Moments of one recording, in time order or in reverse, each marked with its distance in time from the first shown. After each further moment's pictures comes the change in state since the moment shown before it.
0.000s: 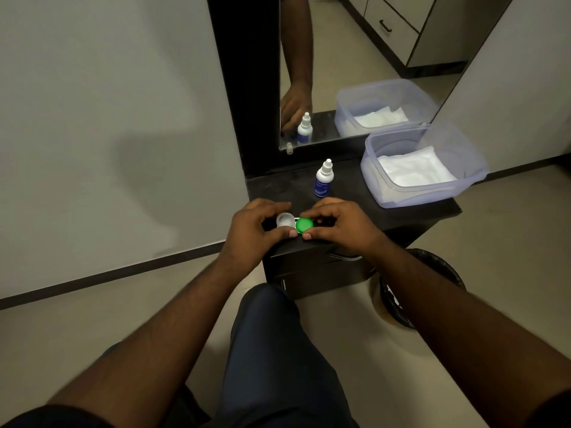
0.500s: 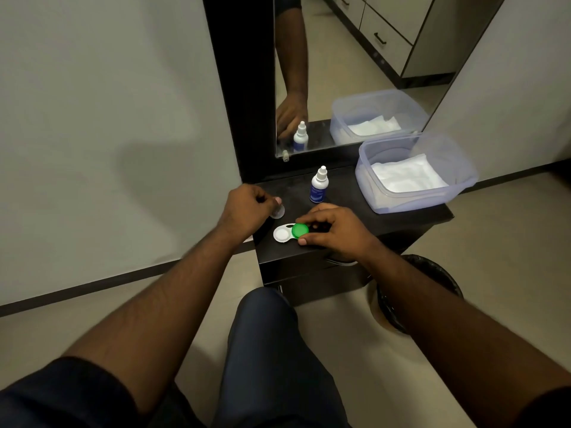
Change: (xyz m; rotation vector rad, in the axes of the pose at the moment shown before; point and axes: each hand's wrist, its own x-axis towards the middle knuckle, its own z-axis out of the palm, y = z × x) left_hand 0.055 0.000 -0.005 0.092 -0.008 -0.316; right_hand -0.001 0.000 0.001 0.040 0.012 0.001
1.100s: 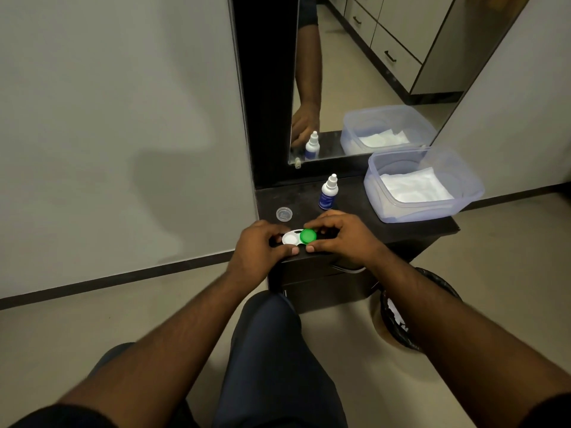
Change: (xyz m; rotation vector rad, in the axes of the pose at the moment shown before) left_hand -0.064 -0.018 0.009 0.047 -0.023 0.178; right_hand -0.001 -0.007 -0.003 0.007 -0.027 0.032
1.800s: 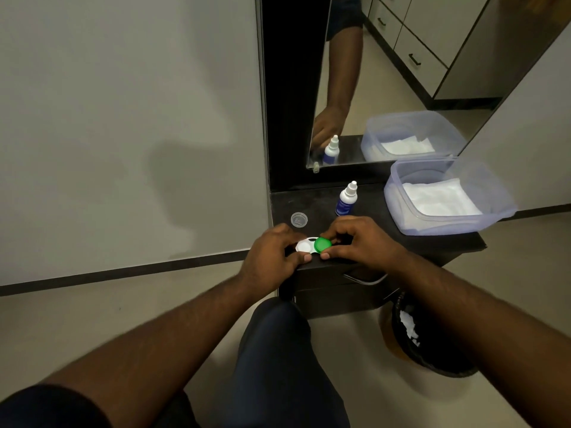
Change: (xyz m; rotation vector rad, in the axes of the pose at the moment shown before) left_hand 0.001 -0.005 0.002 0.009 -0.054 0.101; right_hand 0.013 -0.003 -0.013 -0.130 -0.148 -0.191
